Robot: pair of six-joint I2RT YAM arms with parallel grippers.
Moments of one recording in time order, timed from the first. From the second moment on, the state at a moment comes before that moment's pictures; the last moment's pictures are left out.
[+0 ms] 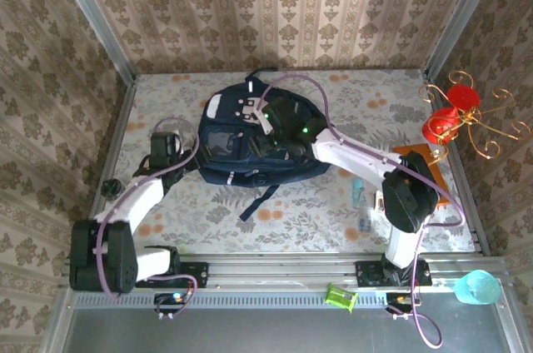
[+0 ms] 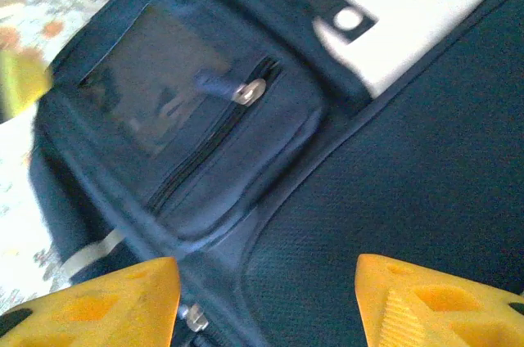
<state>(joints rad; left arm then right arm) -0.11 1.28 0.62 -0.15 0.16 -0.44 0.73 1.78 1.41 -0.43 0.02 0.14</state>
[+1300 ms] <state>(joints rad) -0.10 1.35 0.59 0.05 0.42 -0.57 1.01 1.97 1.41 -0.50 0.45 0.67</state>
